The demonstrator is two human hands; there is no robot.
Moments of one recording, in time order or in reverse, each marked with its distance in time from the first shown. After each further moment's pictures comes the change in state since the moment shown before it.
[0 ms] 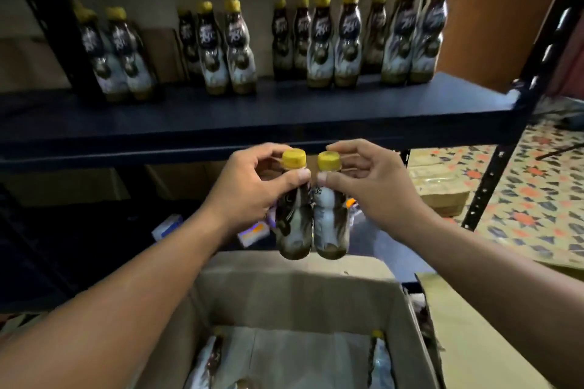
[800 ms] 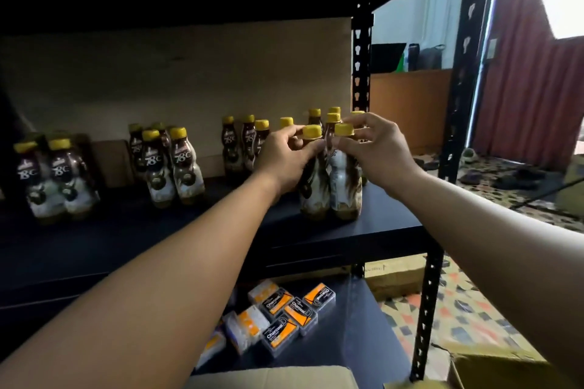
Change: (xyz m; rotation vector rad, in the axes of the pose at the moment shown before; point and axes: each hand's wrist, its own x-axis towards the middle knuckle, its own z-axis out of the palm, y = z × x) left_hand 0.217 0.115 0.078 0.031 0.042 0.043; right_hand 0.160 -0.090 -0.152 -0.255 0.337 -0.117
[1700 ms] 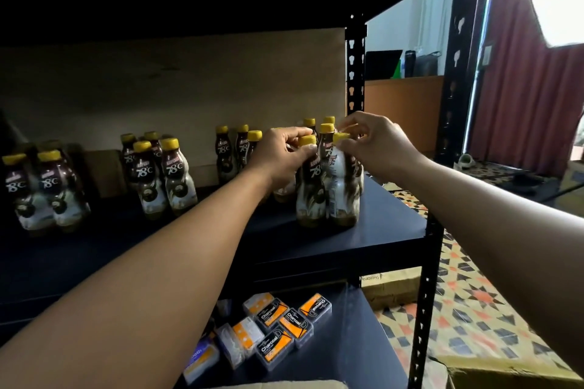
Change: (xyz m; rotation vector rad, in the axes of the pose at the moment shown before) left_hand 0.021 0.011 -0.005 0.136 -0.067 0.094; right_hand 0.030 -0.009 -0.024 -0.308 -0.104 -0.140
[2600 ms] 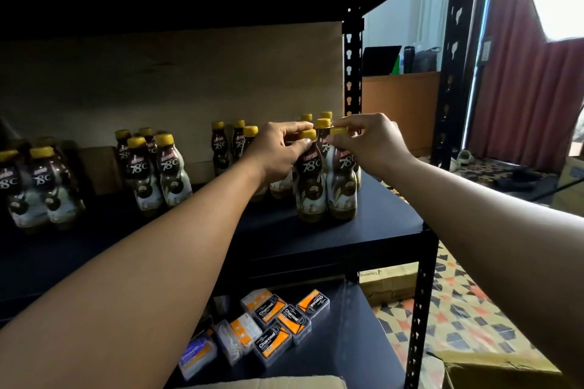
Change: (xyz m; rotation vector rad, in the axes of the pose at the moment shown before) left_hand 0.007 0.000 0.000 -0.041 -0.077 -0.003; right_hand 0.001 0.004 0.013 0.024 0.113 0.038
